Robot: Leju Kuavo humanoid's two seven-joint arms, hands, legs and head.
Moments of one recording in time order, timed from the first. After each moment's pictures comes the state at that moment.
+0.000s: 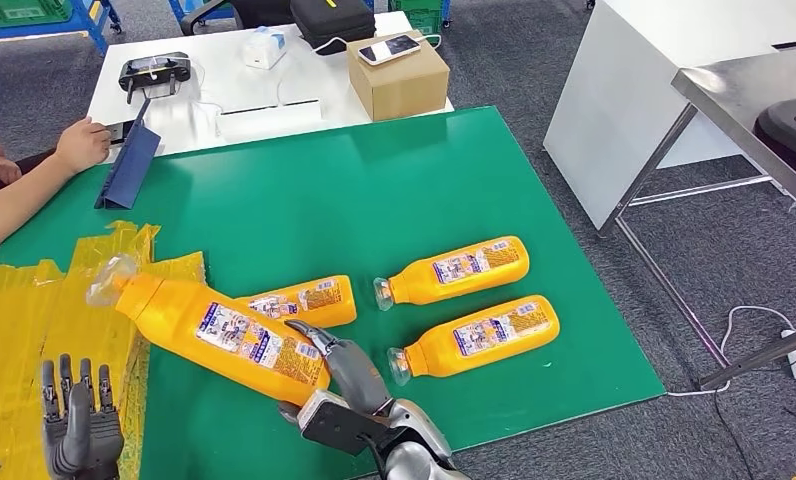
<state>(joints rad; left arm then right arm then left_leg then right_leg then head) 0.11 -0.31 0.60 -1.45 0.32 -0.37 -0.39 -0.16 0.27 0.74 -1.11 0.39 -0.18 -0.33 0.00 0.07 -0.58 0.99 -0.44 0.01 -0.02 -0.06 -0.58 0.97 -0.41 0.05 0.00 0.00</state>
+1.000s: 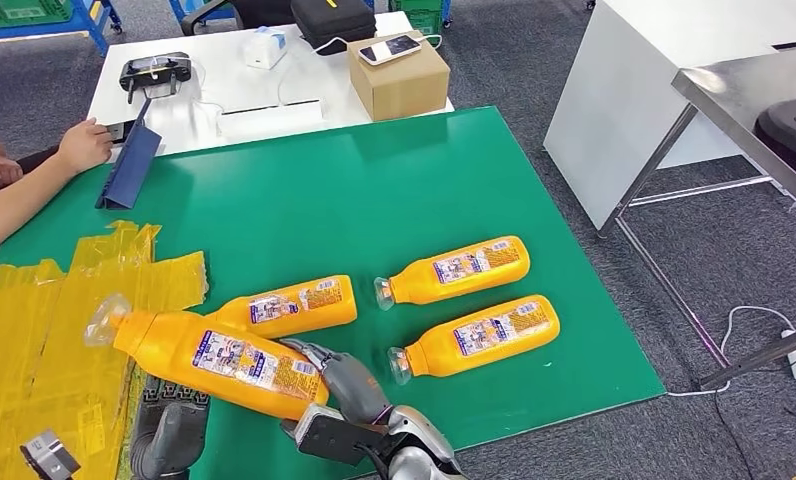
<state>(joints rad) 0.28 -0.35 0.26 -1.60 0.21 -0.64 -0.44 -0.15 0.27 0.71 -1.06 0.48 -0.10 -0.34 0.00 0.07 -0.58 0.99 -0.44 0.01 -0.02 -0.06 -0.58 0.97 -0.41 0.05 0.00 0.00</state>
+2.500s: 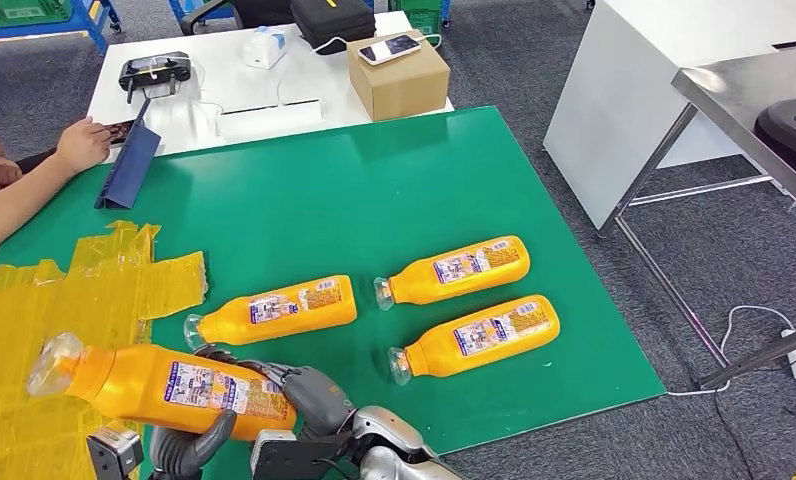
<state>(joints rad) 0.28 -0.25 0.12 -1.56 -0.12 -0.32 -0.61 -0.30 0.32 0.95 -0.82 0.45 -0.12 -0.34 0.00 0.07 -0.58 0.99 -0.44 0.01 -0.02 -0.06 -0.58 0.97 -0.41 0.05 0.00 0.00</state>
